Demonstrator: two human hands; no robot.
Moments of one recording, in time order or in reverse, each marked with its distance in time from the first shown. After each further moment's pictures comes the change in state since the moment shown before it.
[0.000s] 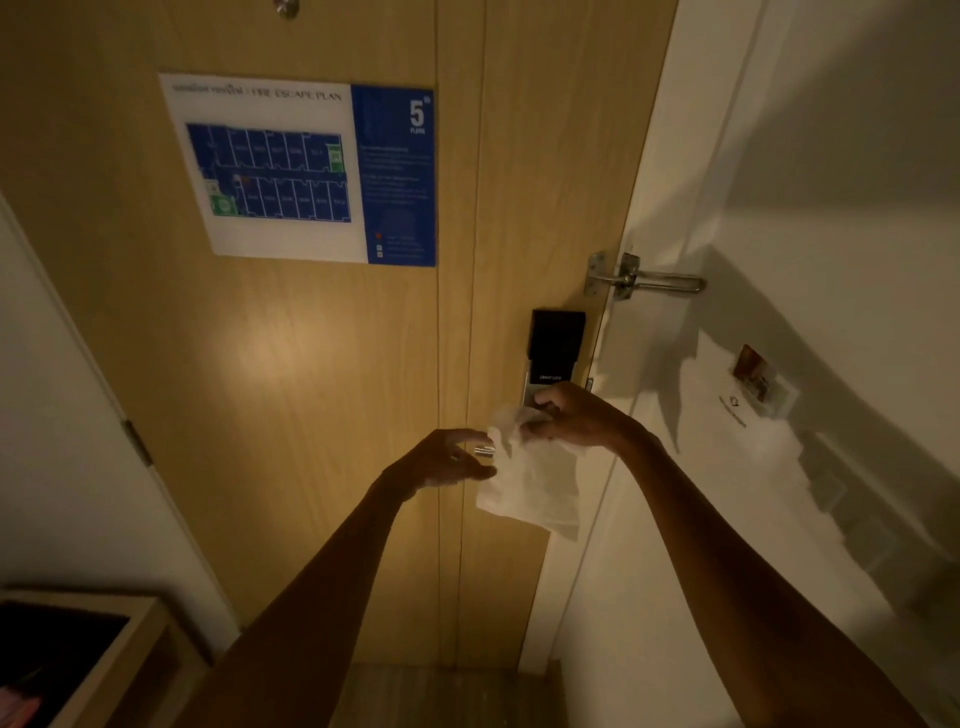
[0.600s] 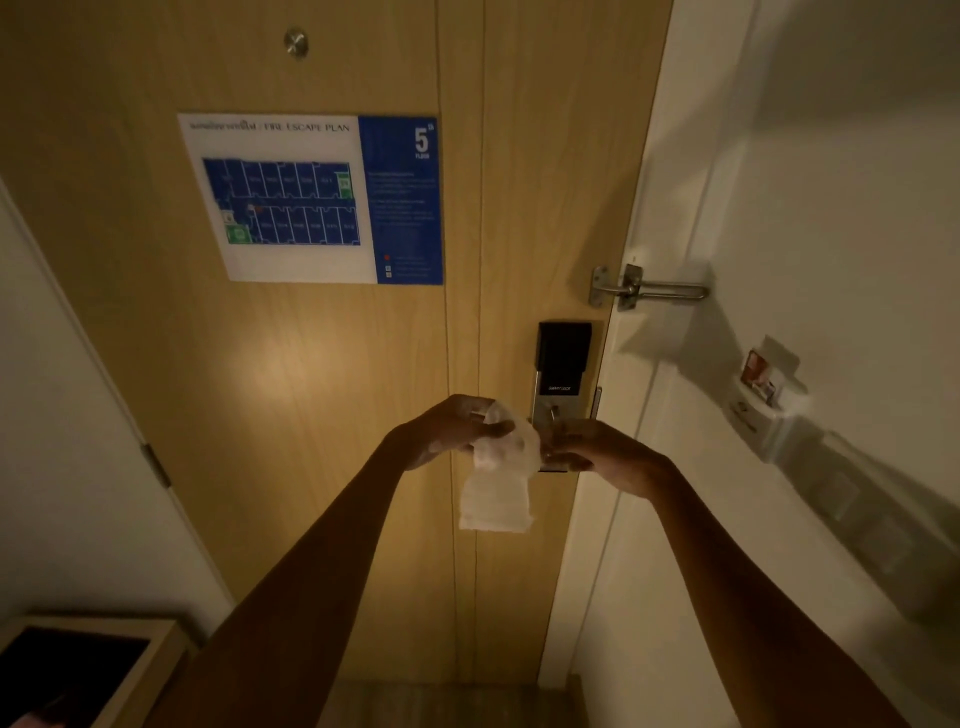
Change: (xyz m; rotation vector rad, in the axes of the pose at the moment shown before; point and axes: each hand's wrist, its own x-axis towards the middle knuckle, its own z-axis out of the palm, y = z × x) left_hand -0.002 0.050 -0.035 -0.150 -0.082 0.156; right_hand -0.019 0.032 0.020 0.683 -0.066 0.066
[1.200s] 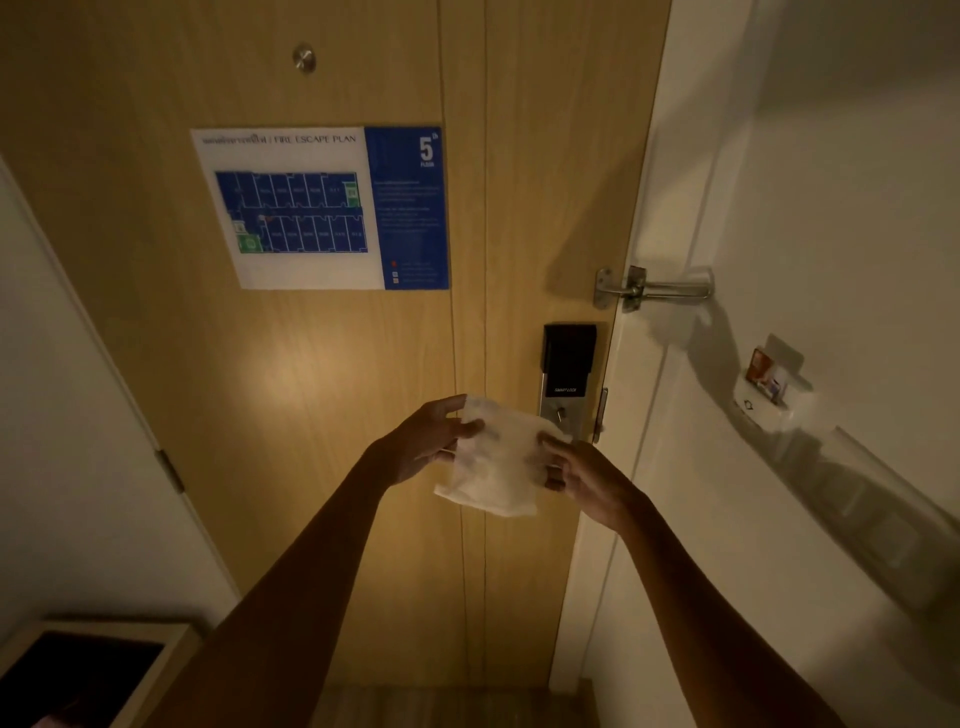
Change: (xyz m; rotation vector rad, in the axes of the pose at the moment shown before) left_hand -0.022 -0.013 -0.020 -0.215 0.061 -0.046; right_hand -0.001 0.015 0.050 0.569 0.129 0.013
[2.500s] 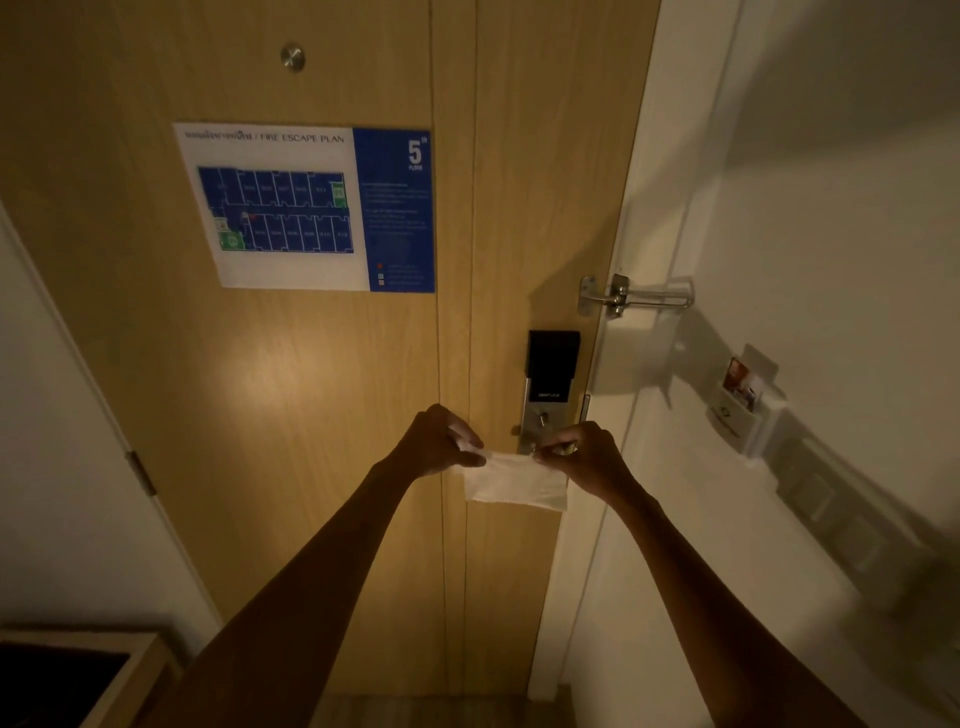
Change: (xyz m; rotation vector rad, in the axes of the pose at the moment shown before) left_hand 0.030 -0.019 0.015 0.738 0.228 0.183; right_hand -0.003 -0.027 -0.018 -1.128 0.294 -0.364
